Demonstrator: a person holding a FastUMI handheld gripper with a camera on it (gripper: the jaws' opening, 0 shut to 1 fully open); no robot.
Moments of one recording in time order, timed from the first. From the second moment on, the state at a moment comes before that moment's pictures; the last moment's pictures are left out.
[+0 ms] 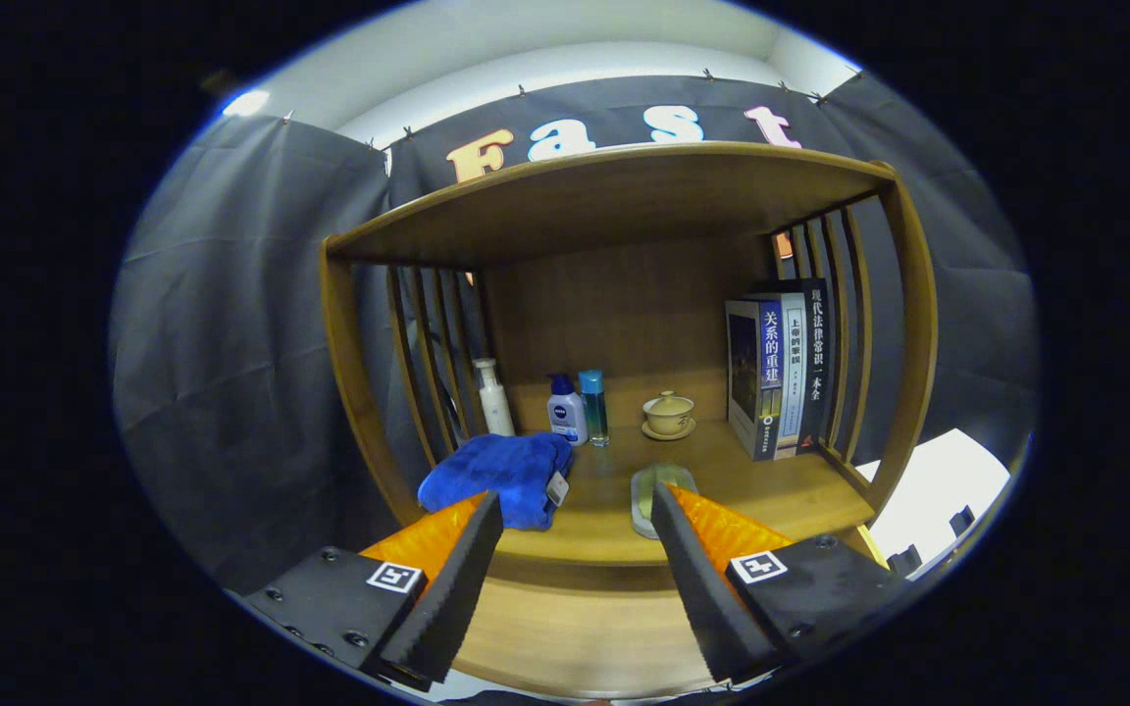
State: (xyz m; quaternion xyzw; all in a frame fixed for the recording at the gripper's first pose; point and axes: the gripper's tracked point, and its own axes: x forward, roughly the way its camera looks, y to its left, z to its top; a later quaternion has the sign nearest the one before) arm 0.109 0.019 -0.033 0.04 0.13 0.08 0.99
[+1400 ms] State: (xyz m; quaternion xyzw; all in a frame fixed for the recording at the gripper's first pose) arm -0.026 -0.101 -0.143 -0.02 0.06 -0.06 1.00
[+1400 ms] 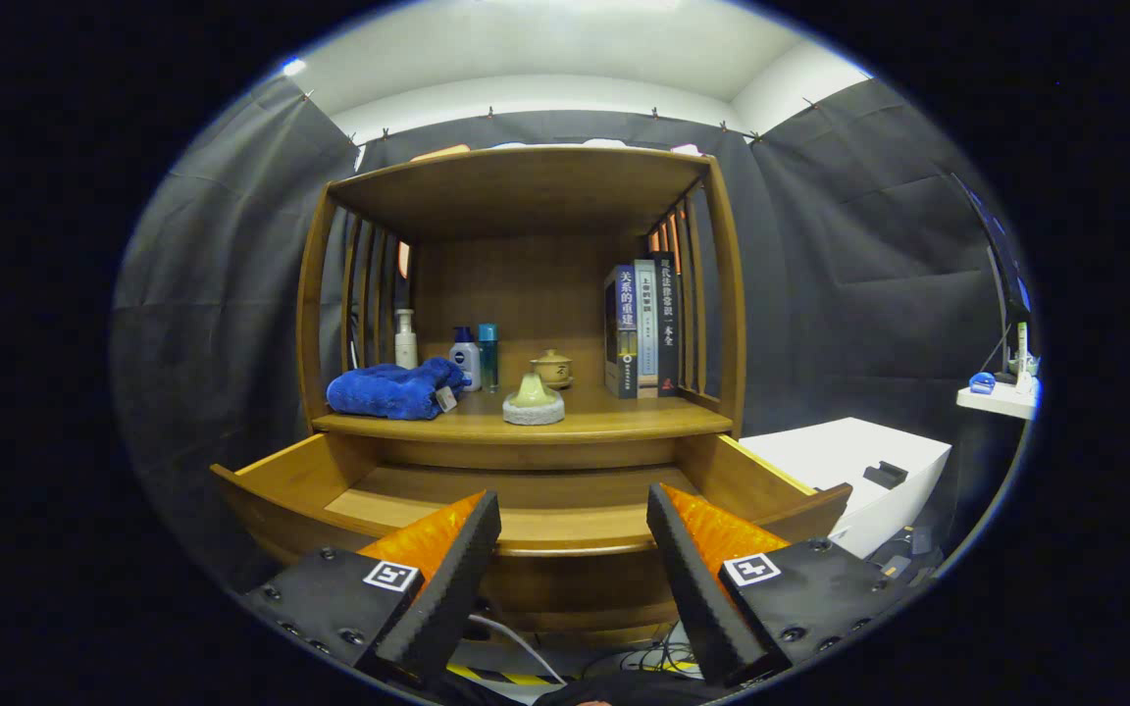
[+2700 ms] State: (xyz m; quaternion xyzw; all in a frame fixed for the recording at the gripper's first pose) arm -0.028 -0.037 -0.209 -0.03 0.08 -0.03 1.00
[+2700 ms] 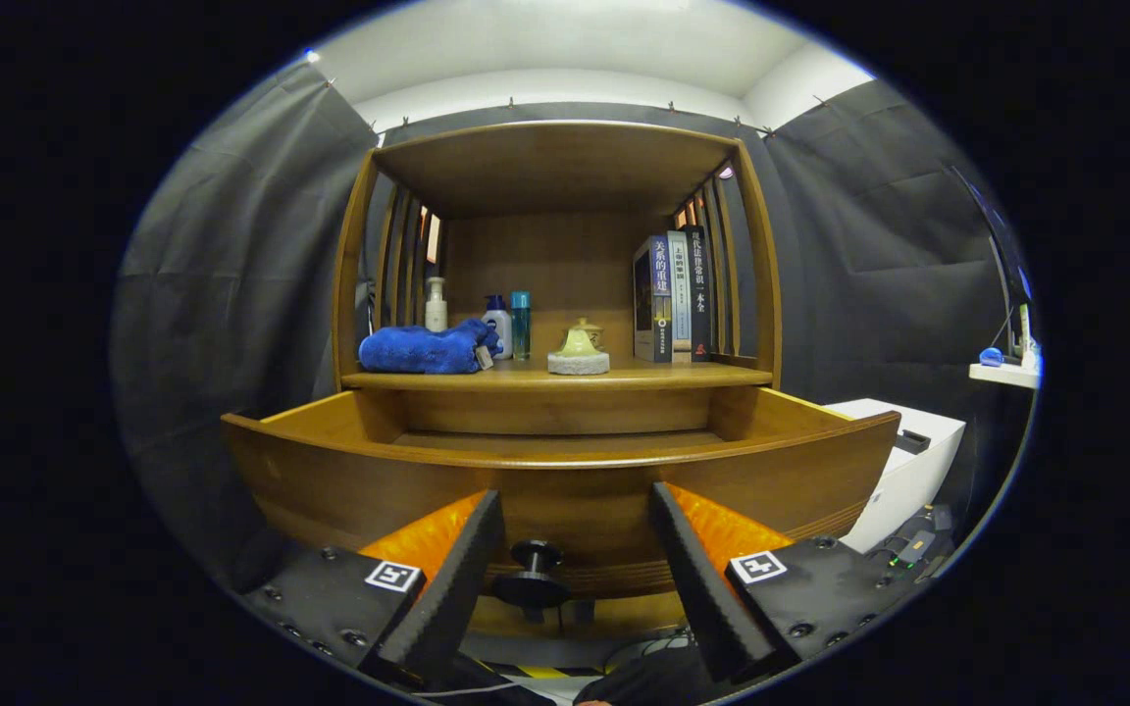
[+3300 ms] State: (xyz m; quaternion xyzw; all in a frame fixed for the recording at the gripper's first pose) arm 0.030 -0.034 -0.200 -0.01 0.08 -0.03 1.00
